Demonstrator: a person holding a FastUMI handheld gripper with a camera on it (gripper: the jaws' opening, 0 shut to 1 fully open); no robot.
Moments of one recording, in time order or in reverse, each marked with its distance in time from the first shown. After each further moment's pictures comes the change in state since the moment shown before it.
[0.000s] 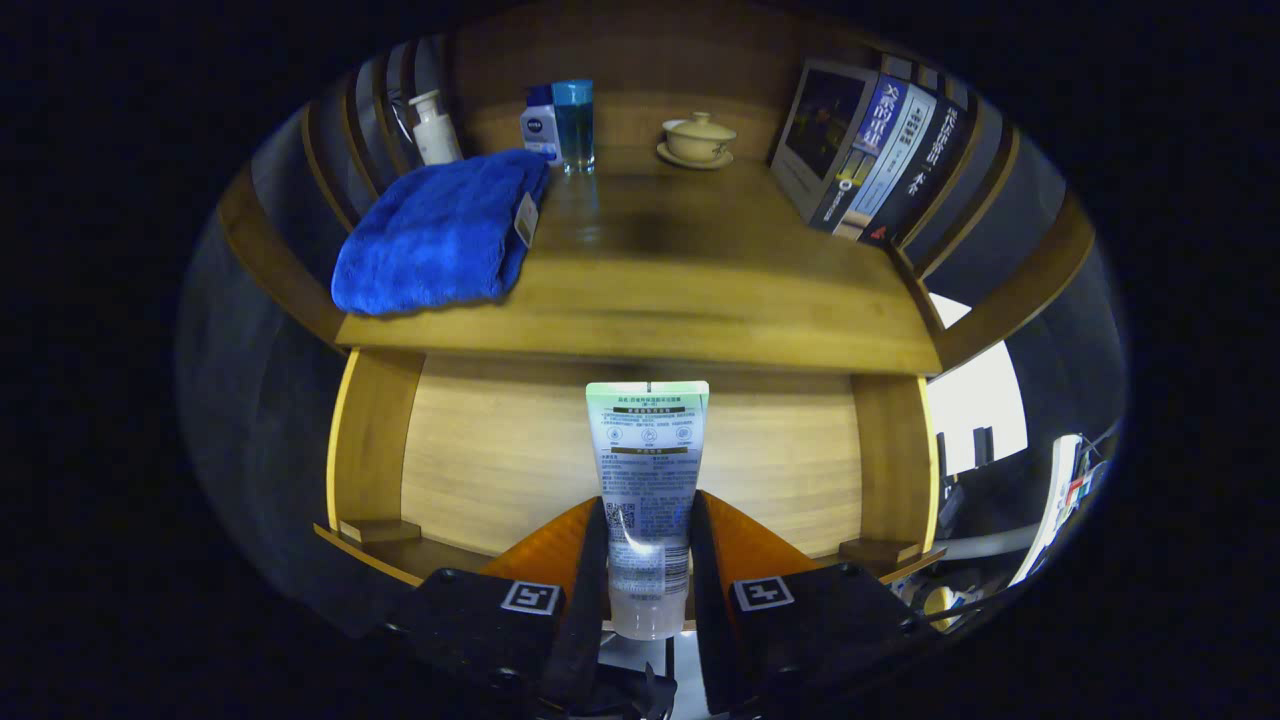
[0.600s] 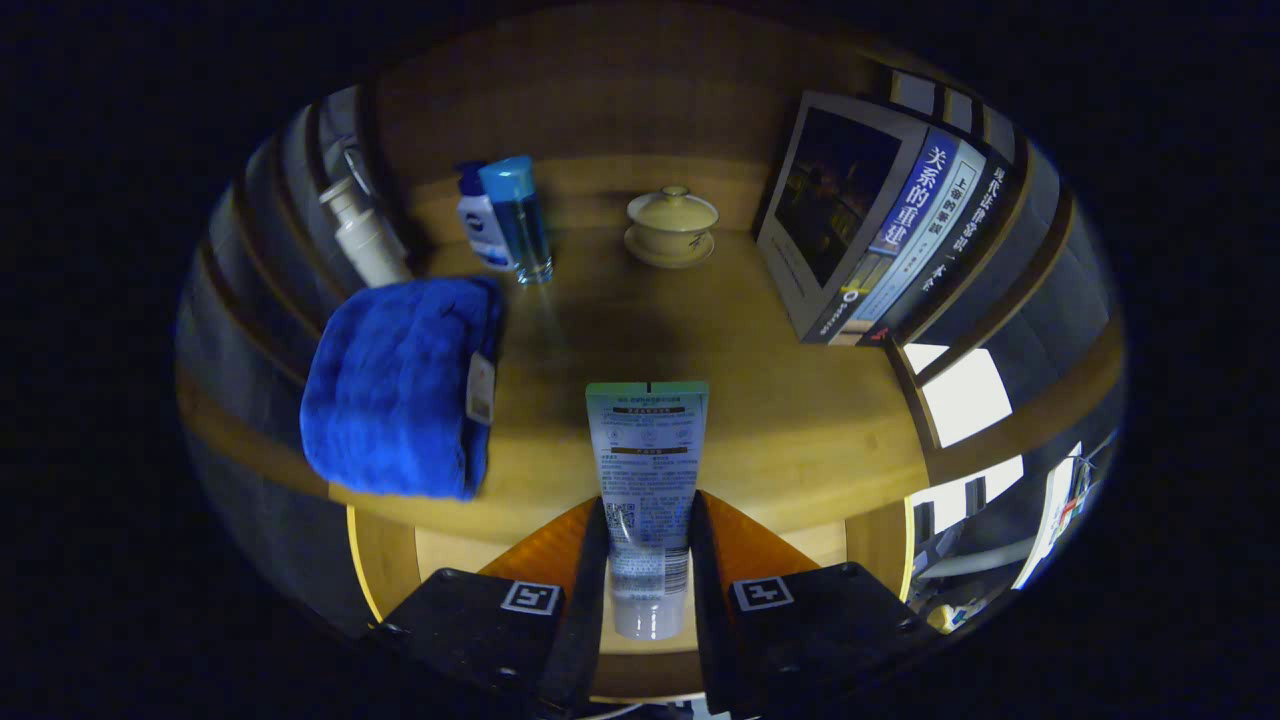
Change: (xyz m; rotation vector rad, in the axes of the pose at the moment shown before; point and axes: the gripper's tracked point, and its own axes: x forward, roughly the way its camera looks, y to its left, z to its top) arm 0.050 -0.017 0.135 0.090 -0.090 -0.039
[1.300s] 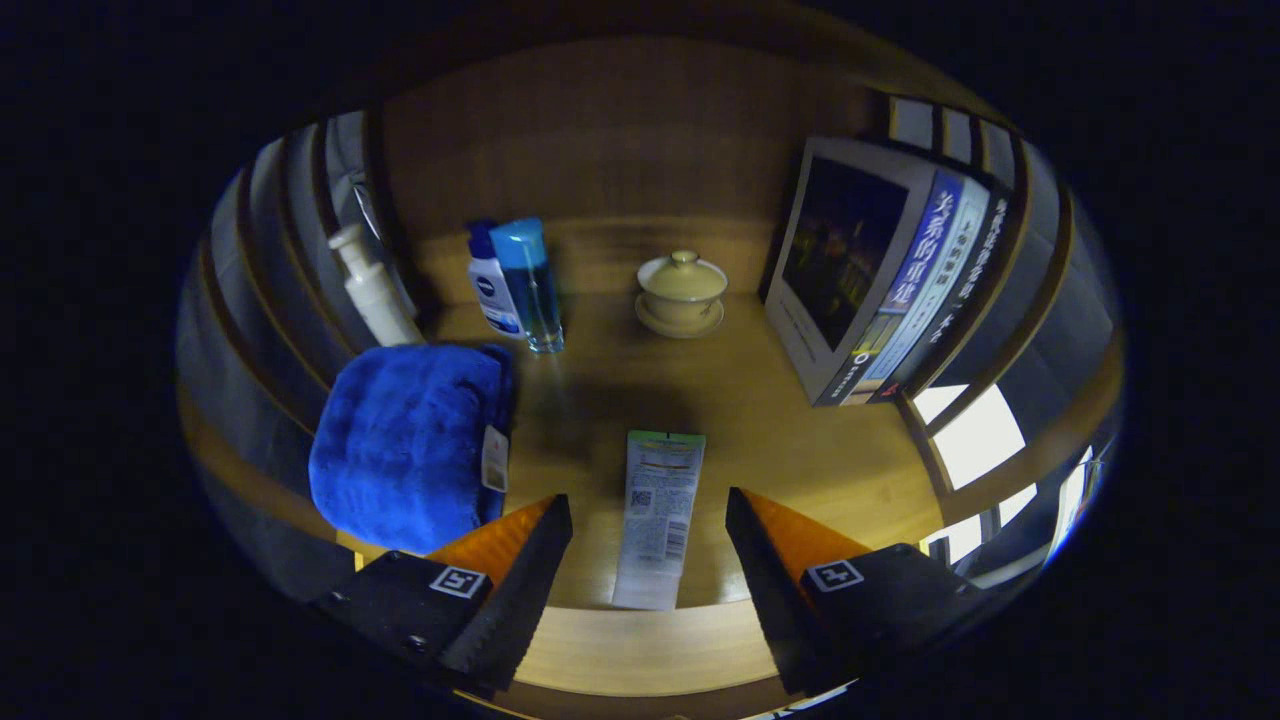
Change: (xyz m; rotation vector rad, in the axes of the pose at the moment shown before) arm -0.029 0.014 0.021 -0.011 -0.240 0.043
